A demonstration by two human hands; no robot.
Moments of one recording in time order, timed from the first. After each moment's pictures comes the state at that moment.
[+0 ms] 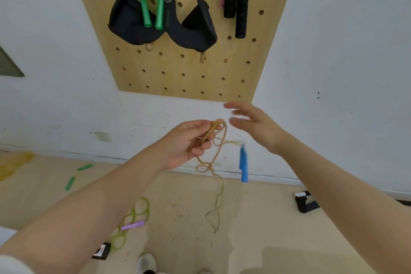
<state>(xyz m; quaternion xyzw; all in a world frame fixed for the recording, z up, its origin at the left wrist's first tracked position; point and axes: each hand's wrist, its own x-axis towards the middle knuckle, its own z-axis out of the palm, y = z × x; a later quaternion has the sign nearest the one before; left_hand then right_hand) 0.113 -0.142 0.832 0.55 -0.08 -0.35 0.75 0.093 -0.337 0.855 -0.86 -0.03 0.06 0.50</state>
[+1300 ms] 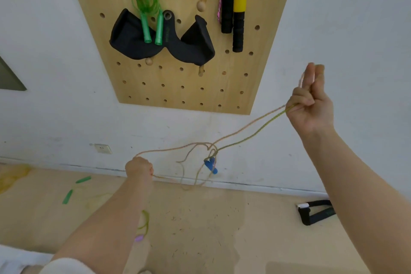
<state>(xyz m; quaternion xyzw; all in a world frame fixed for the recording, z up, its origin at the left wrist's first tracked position) 0.162 -0.073 0.730 0.62 0.36 -0.07 0.69 0.120 -0.411 0.884 -0.12 -0.03 -0.08 0.99</state>
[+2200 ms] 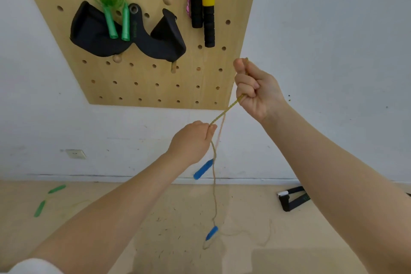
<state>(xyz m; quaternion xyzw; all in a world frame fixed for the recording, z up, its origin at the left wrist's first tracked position) 0.124 -0.219 0.834 0.93 -0.25 -0.04 0.28 0.128 -0.375 0.917 -0.24 0.01 0.06 0.97</state>
